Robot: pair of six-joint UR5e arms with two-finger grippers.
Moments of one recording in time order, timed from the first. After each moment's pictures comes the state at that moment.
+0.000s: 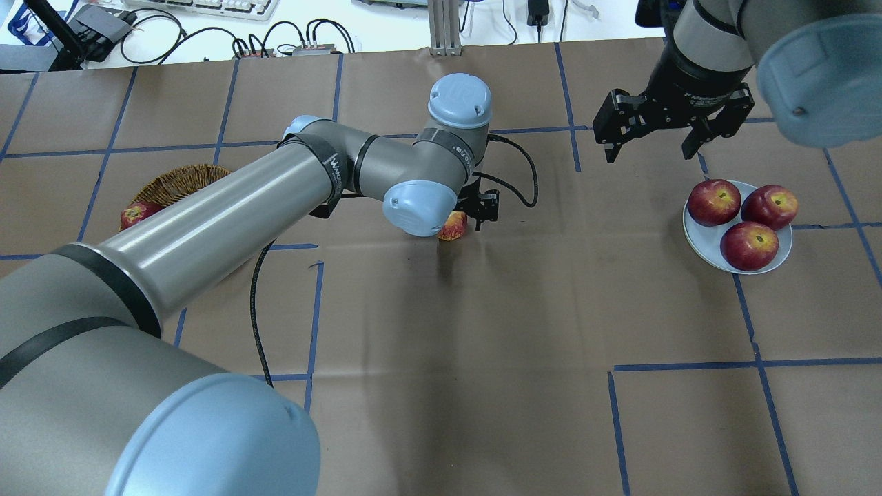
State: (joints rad) left arm -1.98 -2.20 -1.50 -1.05 1.63 -0.29; right arm 1.56 -1.55 1.61 -1.67 -1.56 -0.02
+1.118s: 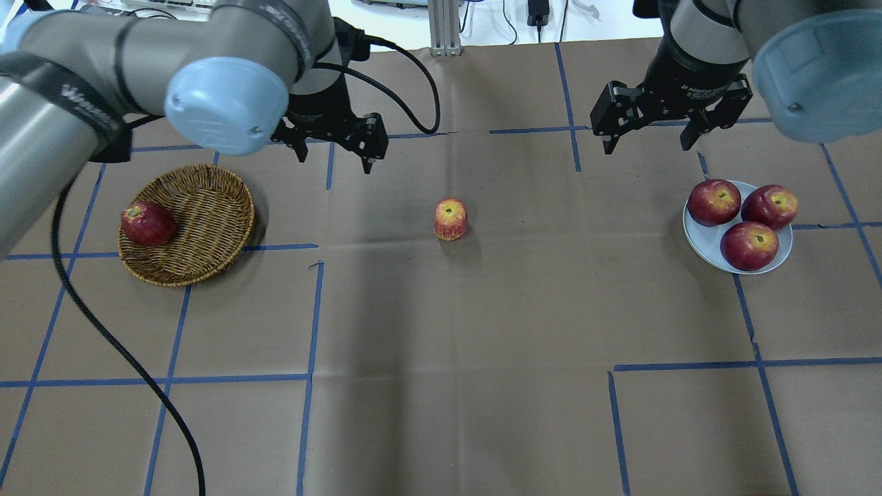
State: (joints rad) left arm -1.73 -1.77 -1.50 -1.44 1.64 0.05; right arm 1.58 -1.54 1.59 -1.69 -1.57 0.00
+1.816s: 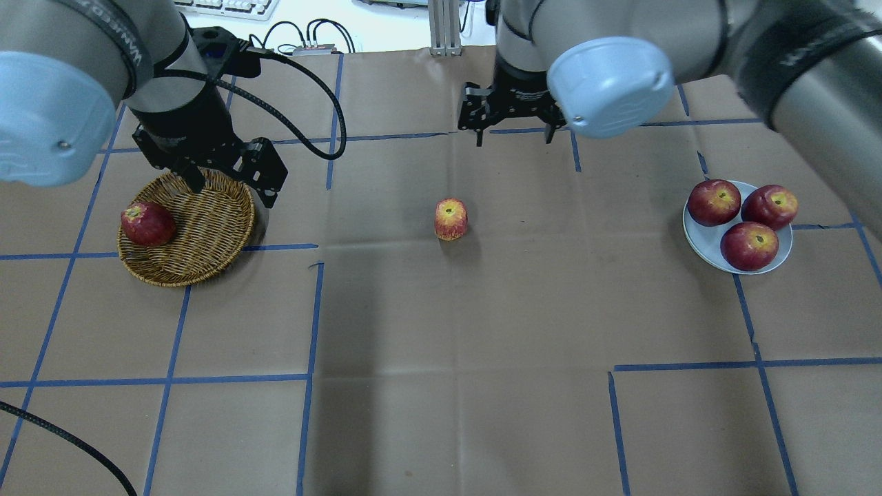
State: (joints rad) left arm -1.59 -1.56 -1.64 -1.57 1.64 0.22; right arm 1.86 -1.26 1.45 -1.87 -1.57 0.29
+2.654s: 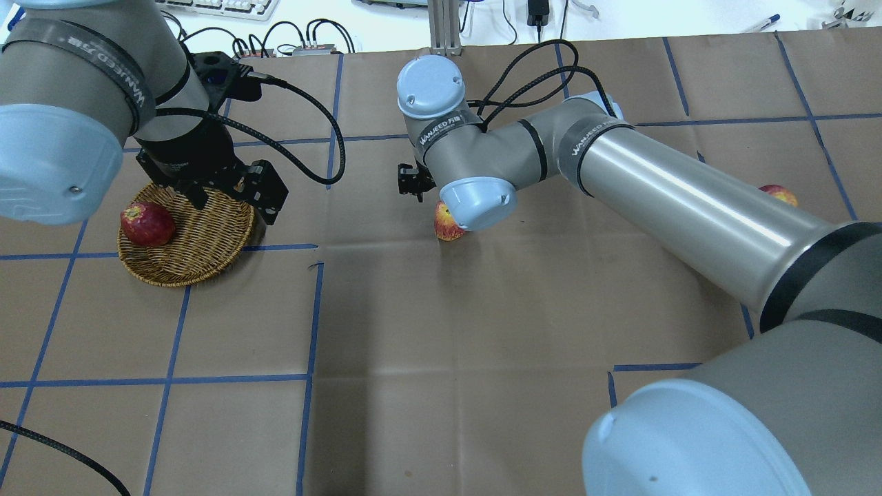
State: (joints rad) left arm -1.58 -1.54 -1.69 -1.52 1.64 0.23; right arm 1.97 -0.99 1.55 -2.26 -1.65 0.41
